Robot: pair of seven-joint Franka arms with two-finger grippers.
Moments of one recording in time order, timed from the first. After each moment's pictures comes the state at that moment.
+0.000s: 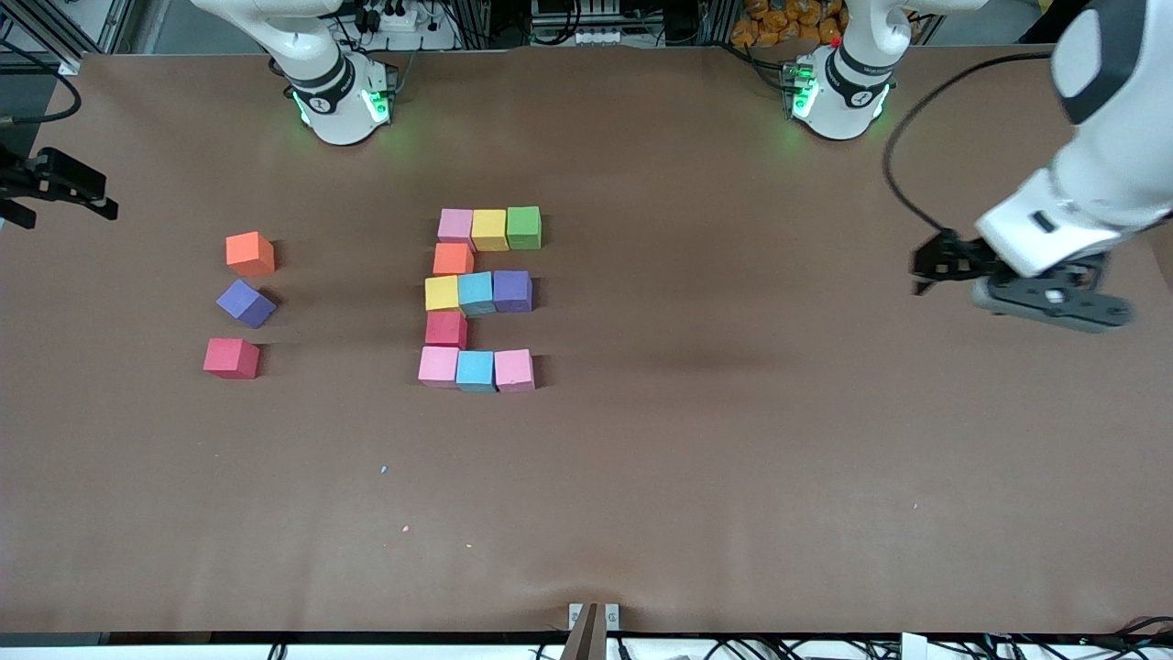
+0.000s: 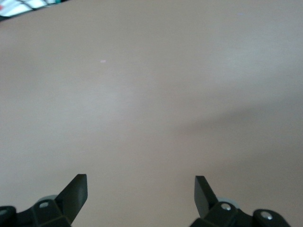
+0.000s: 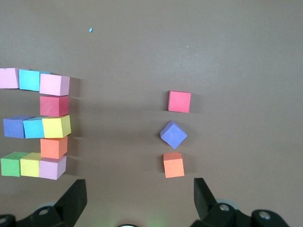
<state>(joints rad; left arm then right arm) -0.24 0.06 0.10 -1.64 0.05 1.78 0.12 -0.03 -0.06 -0.08 -1.61 0.01 1.49 -0.20</state>
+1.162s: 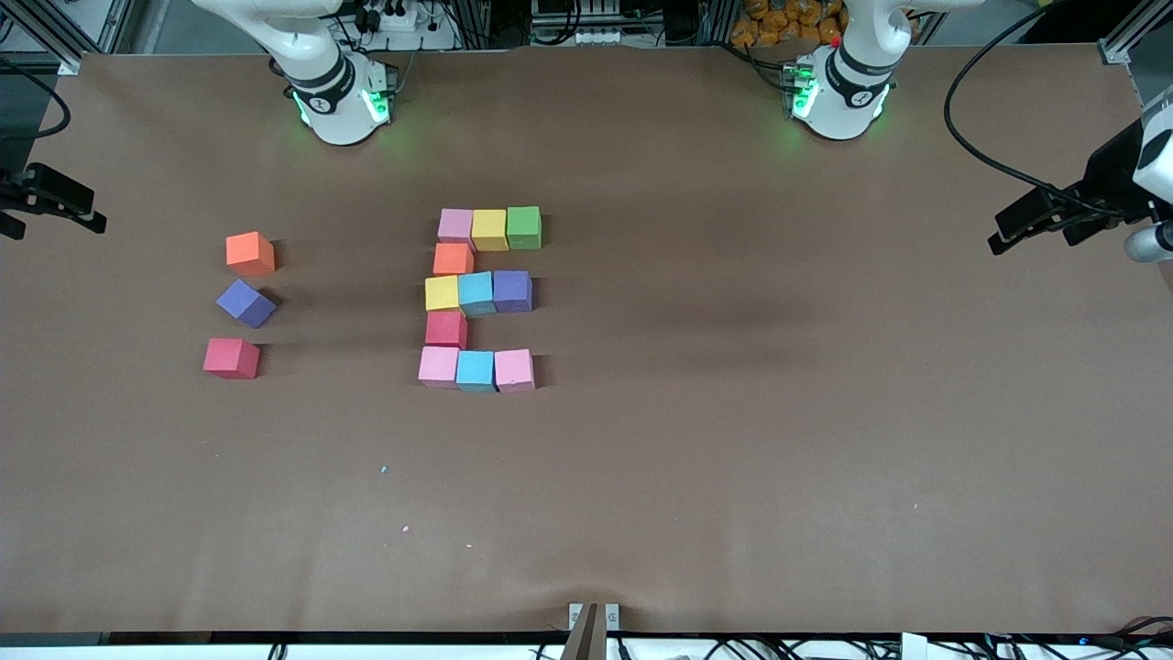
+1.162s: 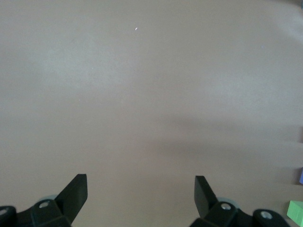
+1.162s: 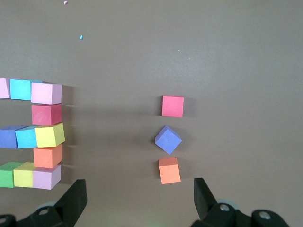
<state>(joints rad) -0.17 -0.05 0.12 -1.65 -0.06 1.64 -0.19 -0.06 -0.05 -0.08 -1.62 0.01 1.54 -0.20</state>
